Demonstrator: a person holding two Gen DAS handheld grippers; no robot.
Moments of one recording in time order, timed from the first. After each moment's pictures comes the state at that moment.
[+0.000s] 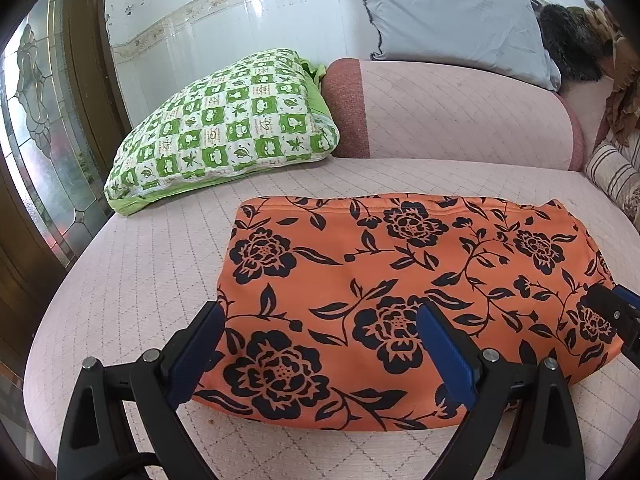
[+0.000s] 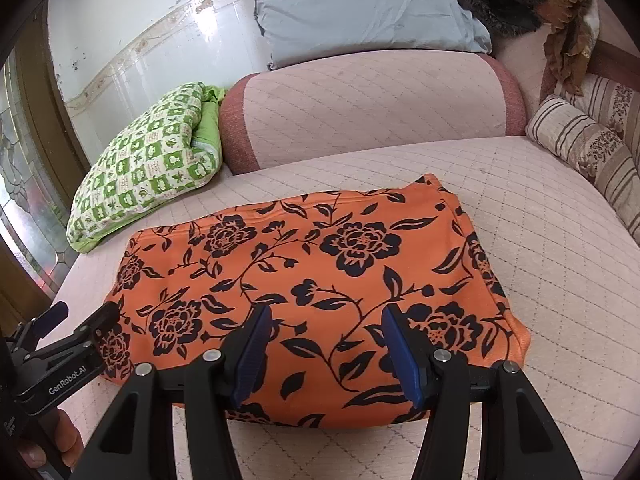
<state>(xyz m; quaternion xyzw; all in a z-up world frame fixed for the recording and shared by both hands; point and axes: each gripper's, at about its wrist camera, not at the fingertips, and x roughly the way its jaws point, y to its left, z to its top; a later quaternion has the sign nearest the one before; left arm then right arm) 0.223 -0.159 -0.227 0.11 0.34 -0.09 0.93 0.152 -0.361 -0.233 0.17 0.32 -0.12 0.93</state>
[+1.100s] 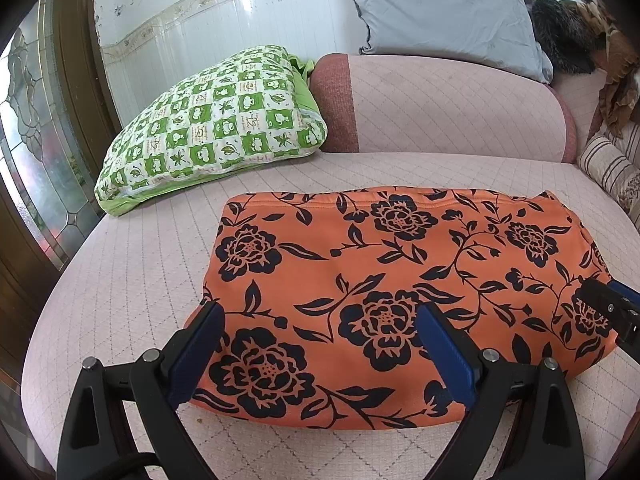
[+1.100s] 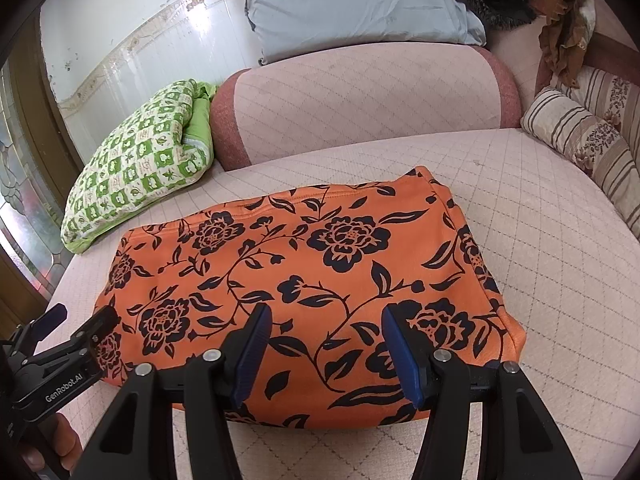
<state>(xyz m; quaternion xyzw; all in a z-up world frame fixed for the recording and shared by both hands) 0.222 -0.167 -0.232 0.11 0.34 -0.10 0.93 0.152 -0.366 -0.238 0.18 0.32 -0.13 0.92</state>
